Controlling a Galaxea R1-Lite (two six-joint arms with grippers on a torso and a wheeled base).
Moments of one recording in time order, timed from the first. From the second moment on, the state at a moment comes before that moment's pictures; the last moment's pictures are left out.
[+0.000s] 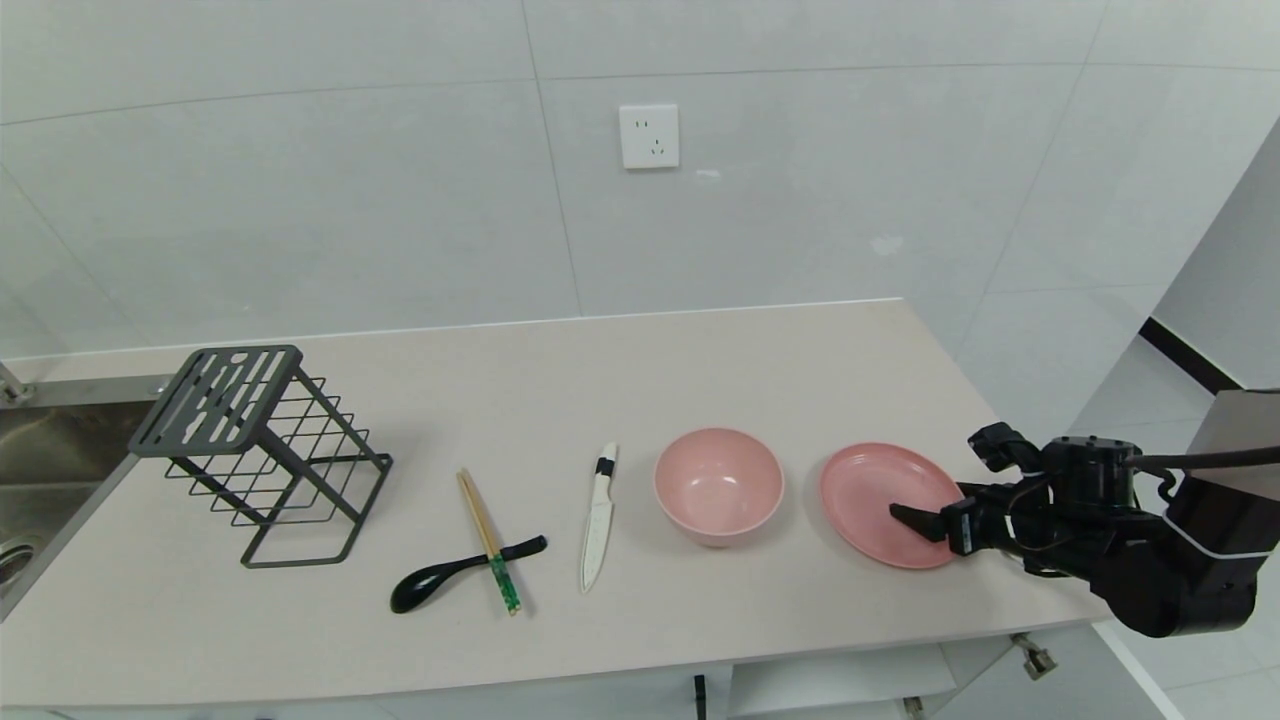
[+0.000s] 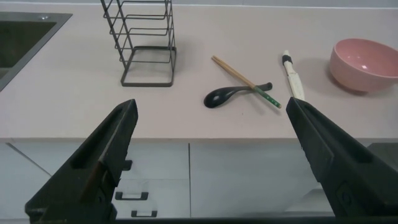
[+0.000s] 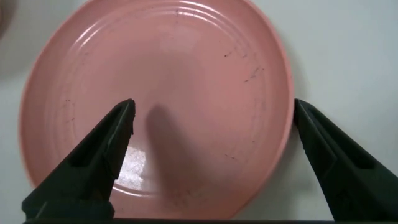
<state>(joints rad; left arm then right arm) 0.00 0.00 0.00 -0.01 0.06 -0.05 0.03 2.27 -0.68 -1.14 0.40 -0.13</state>
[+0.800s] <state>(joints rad) 0.00 0.00 0.00 -0.01 0.06 -0.05 -0.05 2.25 -0.68 -1.15 0.38 -0.14</state>
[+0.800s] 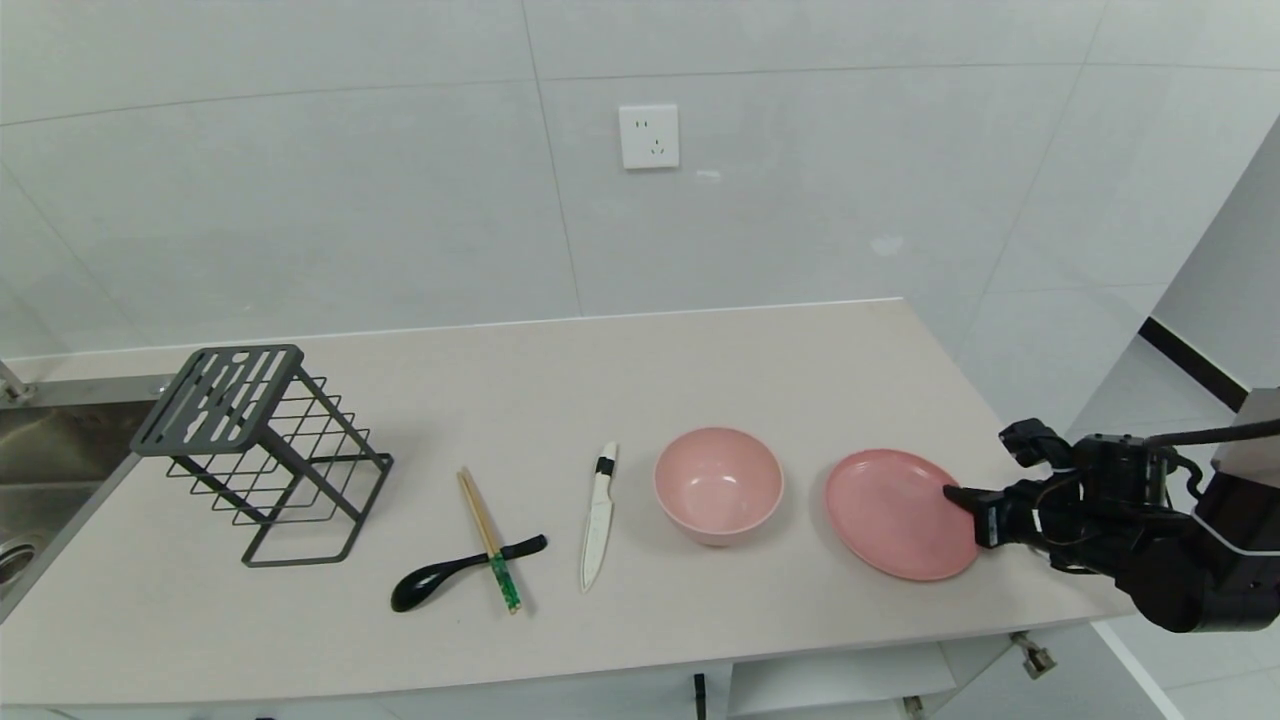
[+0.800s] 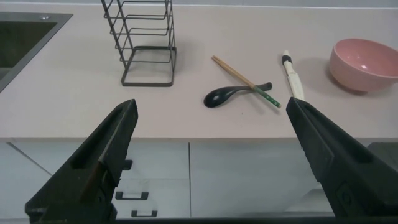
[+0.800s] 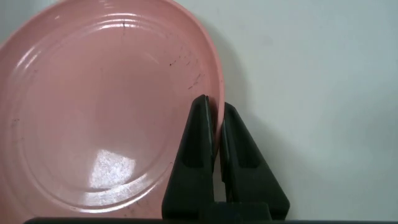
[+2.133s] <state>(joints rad) -0.04 0.34 -0.28 -0.13 -0.19 0.03 -0.02 1.53 -0.30 -1.22 0.41 -0.16</state>
